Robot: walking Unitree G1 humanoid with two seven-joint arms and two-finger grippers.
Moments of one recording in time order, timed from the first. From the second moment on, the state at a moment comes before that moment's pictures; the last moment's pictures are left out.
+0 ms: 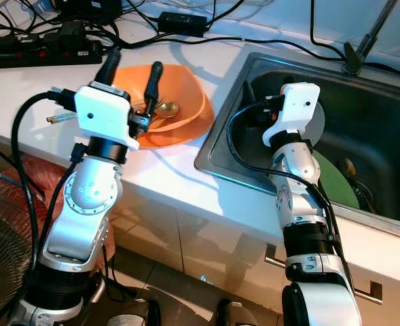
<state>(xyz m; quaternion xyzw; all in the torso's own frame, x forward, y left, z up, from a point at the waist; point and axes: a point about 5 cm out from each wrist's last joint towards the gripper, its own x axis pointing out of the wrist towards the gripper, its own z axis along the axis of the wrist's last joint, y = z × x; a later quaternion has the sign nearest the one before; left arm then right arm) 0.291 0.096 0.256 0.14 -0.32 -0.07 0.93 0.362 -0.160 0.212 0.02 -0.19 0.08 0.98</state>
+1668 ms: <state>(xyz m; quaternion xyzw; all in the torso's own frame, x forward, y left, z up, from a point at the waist) 0.292 0.101 0.257 0.13 -0.32 -0.05 0.94 0.363 -0.157 0.209 0.02 -0.18 0.08 0.98</state>
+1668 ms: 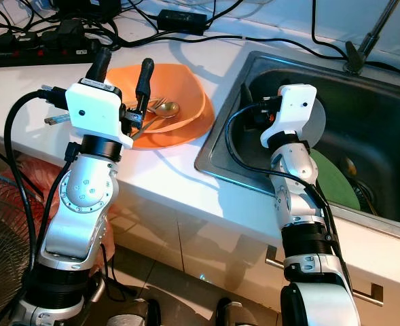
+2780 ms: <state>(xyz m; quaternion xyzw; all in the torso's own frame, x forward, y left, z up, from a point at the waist) 0.291 0.099 0.254 0.12 -0.31 -0.06 0.94 0.362 -0.154 0.209 0.03 -0.18 0.09 0.98</state>
